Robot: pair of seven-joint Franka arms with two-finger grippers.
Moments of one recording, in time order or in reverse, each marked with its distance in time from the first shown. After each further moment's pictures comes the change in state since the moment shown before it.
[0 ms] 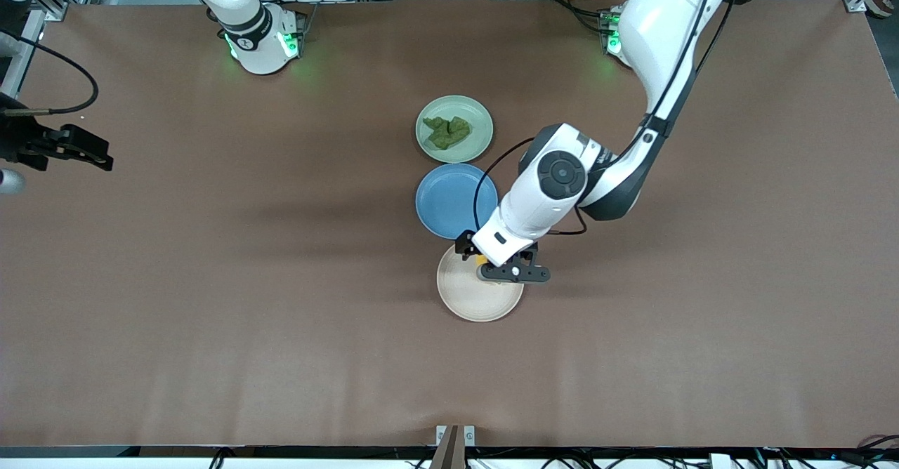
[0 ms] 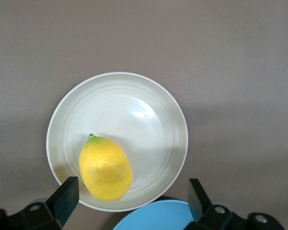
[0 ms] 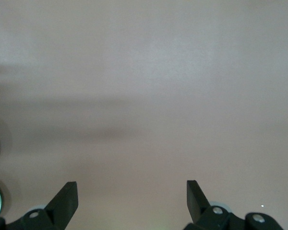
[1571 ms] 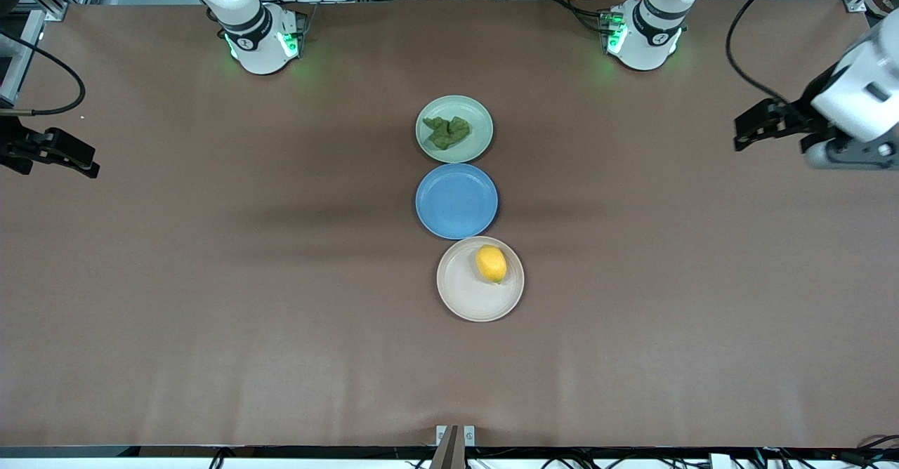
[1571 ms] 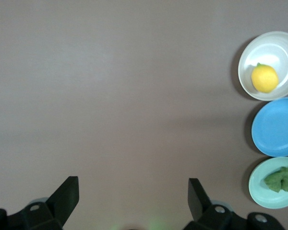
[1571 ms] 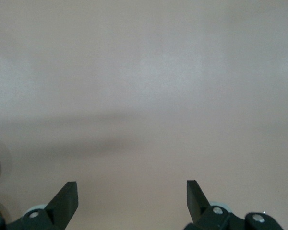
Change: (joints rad) left arm 0.477 -0.610 -0.003 0.007 -0.010 -0.894 0.441; right arm -0.012 -0.006 -0.014 0.022 -0.013 0.048 0.029
